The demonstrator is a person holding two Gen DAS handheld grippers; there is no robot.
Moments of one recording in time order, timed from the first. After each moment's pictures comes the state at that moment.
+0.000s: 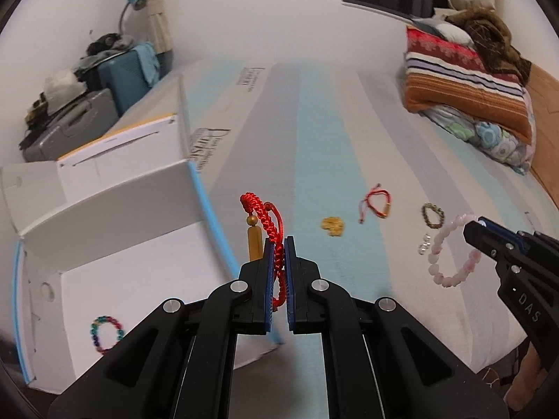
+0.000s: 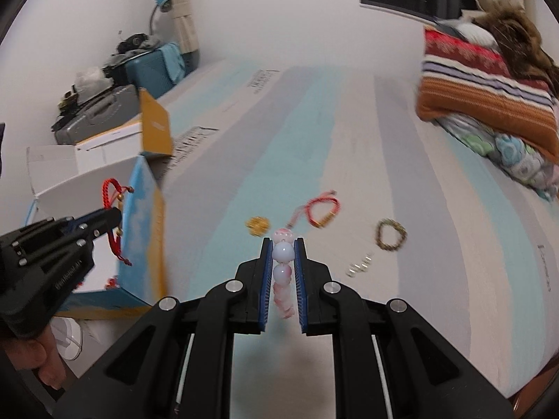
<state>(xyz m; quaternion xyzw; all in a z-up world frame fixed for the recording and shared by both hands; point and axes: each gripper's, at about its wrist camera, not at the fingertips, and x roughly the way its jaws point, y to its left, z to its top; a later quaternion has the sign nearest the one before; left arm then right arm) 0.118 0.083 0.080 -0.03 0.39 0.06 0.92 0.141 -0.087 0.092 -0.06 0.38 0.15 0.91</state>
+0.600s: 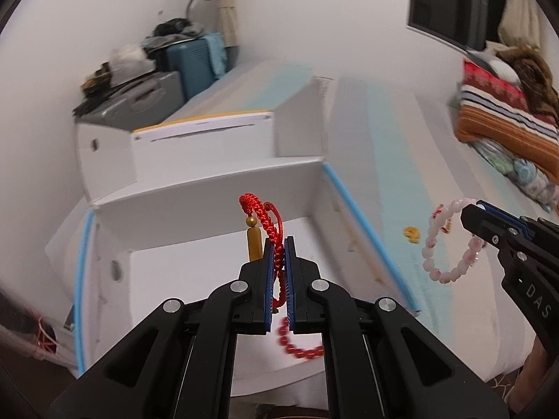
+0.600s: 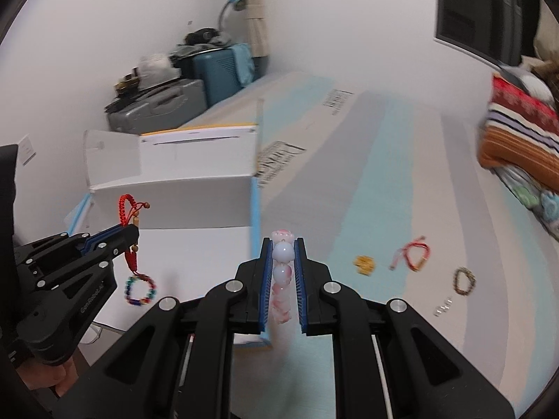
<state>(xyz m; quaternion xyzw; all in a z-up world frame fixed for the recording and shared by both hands) 0.054 0.210 0.102 -0.07 0.37 0.15 0.91 0.109 0.058 0.124 -0.10 0.35 0.25 0.90</state>
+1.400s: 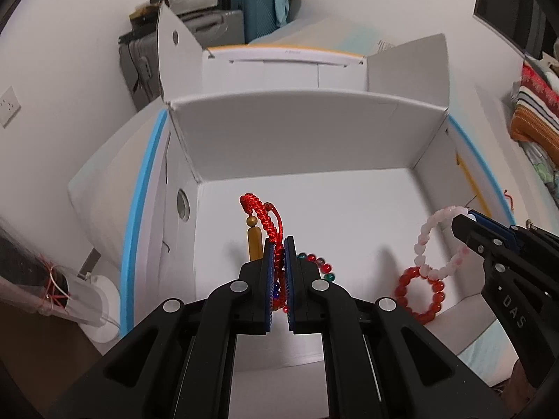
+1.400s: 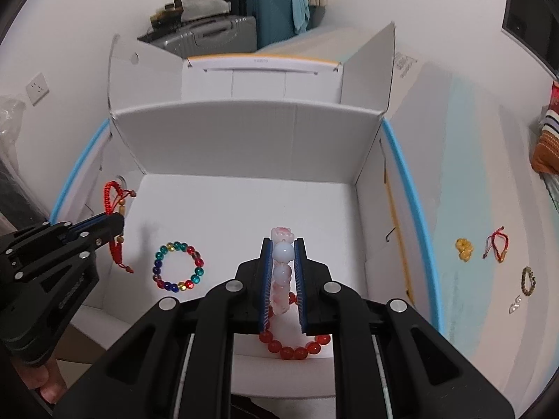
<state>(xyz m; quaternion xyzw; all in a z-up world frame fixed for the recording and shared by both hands) 0.015 0.314 0.029 -0.12 0.45 0.22 0.86 0.102 0.188 0.035 -0.16 0.42 0.29 0.84</state>
